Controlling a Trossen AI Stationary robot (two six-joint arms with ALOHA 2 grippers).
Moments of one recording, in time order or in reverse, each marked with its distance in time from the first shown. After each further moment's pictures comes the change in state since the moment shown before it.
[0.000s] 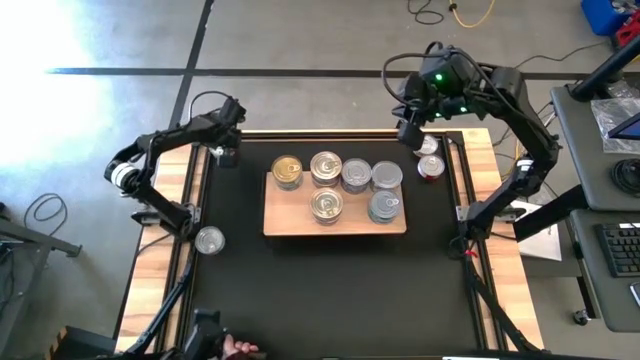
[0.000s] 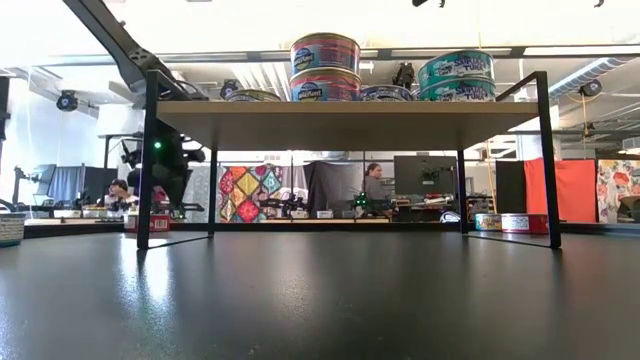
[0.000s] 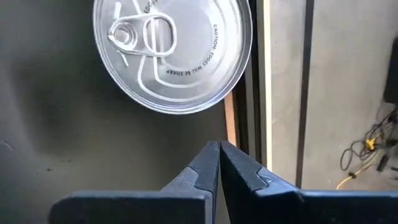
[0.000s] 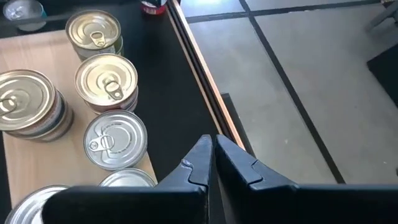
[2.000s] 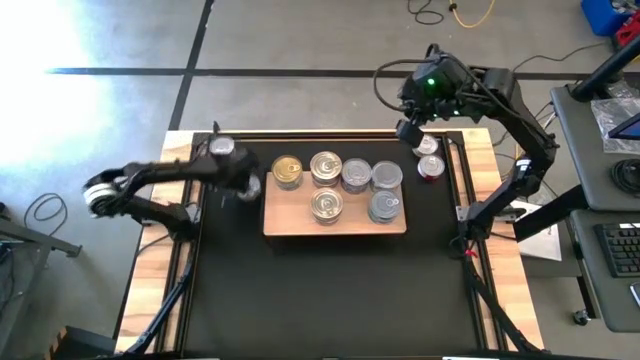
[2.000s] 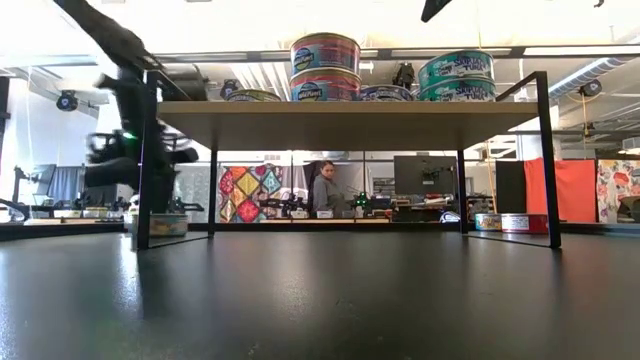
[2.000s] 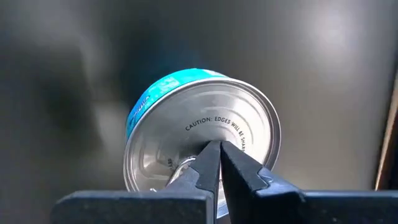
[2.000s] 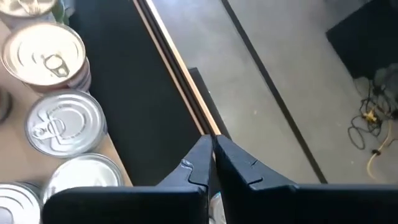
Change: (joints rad) left arm -0.481 -0.231 -0.301 -0.106 0.030 -0.397; right arm 0.001 0.002 -0.033 -0.048 0.171 0.039
